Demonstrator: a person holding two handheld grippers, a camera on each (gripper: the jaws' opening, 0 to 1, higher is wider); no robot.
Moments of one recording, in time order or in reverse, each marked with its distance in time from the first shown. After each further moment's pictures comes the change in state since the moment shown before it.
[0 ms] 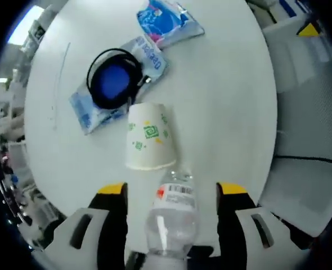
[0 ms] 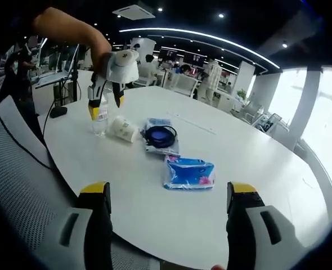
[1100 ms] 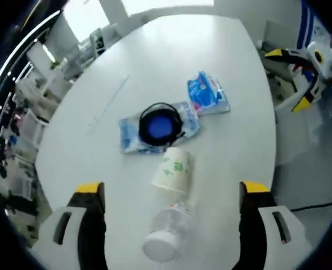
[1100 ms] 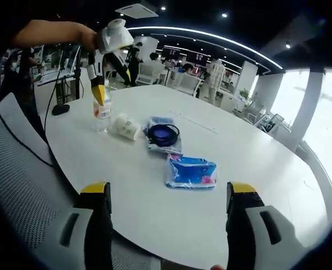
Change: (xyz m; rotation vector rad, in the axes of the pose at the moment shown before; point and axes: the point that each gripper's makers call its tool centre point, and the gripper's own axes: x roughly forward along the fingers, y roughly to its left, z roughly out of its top) left arm -0.057 0.021 0.015 -0.338 -0.486 0.134; right arm 0.000 0.003 -0.003 -0.018 0.014 0.015
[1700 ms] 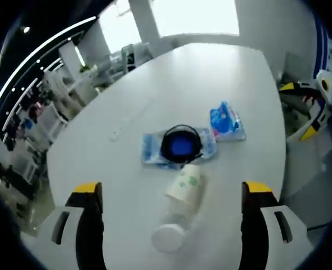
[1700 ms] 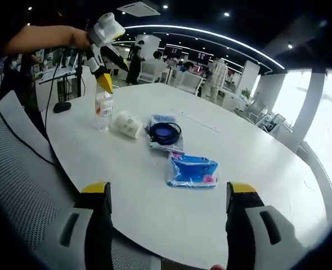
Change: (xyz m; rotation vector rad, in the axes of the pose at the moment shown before) left arm -0.023 0.023 0.004 -0.158 -0.218 0.142; right arm 0.001 0.003 -0.002 -0.009 0.010 0.010
